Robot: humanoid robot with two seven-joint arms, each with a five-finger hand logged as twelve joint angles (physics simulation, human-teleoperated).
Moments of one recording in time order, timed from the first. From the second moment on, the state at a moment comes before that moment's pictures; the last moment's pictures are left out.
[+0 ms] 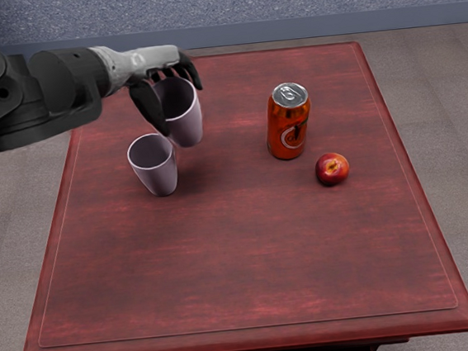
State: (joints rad) left arm -1.43 0.60 -0.21 -1.56 0.95 -0.17 0.61; right arm 0.03 0.00 0.23 0.28 0.15 0.22 0.01
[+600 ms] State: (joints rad) left arm -1.43 0.70 -0.23 -1.56 0.89 -0.20 0.61; right arm 0.03 0.00 0.23 0.28 0.15 0.22 0.01
